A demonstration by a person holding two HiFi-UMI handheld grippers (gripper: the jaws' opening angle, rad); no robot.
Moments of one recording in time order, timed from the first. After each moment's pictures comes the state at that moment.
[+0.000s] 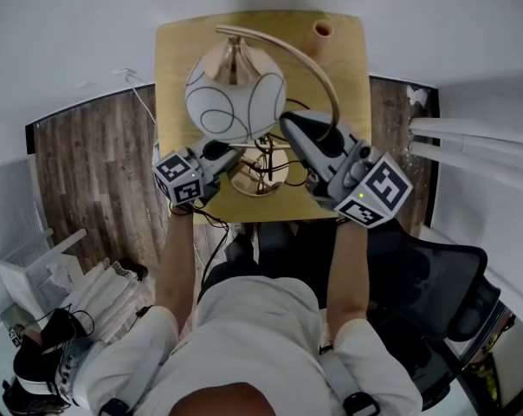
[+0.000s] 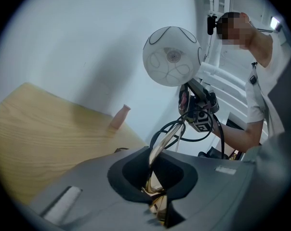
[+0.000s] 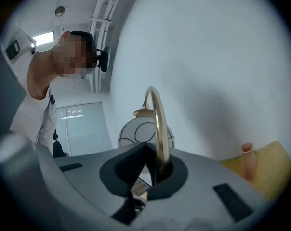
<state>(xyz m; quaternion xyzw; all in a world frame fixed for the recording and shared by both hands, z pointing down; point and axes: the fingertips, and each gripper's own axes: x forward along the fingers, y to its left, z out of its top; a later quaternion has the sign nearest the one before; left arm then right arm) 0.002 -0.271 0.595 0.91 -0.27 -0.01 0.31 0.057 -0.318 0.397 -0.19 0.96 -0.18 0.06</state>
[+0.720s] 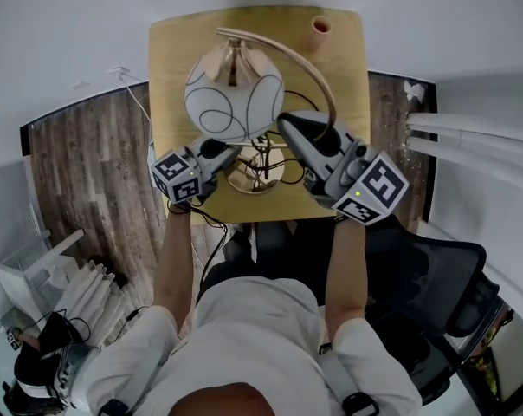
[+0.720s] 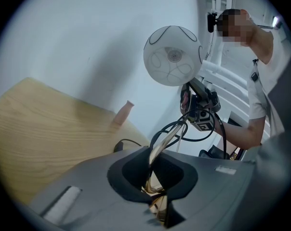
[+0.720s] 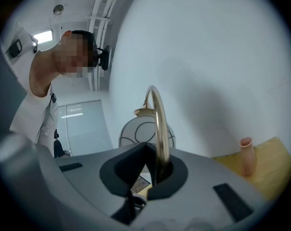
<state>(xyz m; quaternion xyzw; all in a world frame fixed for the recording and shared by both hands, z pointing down) -0.002 -0.284 0.618 0.91 -0.27 0.00 0.32 0.053 -0.333 0.420 -0.19 0.96 -0.19 0.05</state>
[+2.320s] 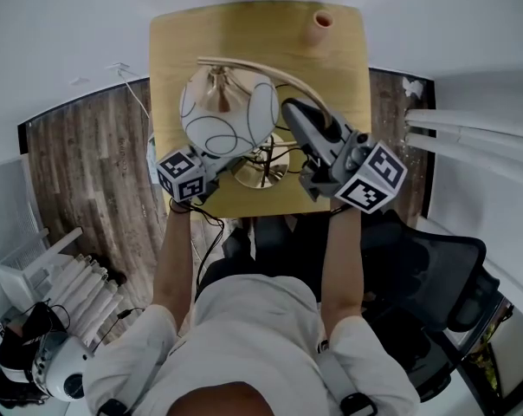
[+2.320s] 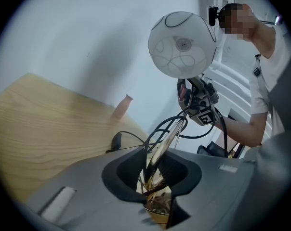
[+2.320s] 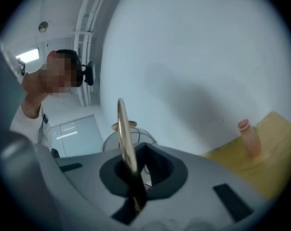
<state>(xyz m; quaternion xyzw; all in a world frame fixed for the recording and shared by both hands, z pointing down) 0.013 -0.258 0.626 0.91 -0.26 0.03 0.32 0.067 -0.330 0.420 -0.21 0.93 -0.27 0.11</state>
